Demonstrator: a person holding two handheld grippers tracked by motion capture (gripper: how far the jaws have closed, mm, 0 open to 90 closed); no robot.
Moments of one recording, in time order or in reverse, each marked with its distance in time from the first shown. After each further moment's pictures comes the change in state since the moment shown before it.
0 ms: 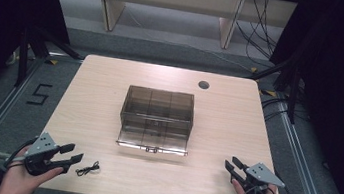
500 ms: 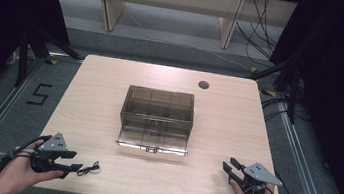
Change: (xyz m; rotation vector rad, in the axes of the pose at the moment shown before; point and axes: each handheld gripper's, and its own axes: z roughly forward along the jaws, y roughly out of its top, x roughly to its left) left arm -0.001 0.017 0.005 0.293 -0.112 0.171; right arm 0.002 -0.001 0.003 0.029 0.022 -0.011
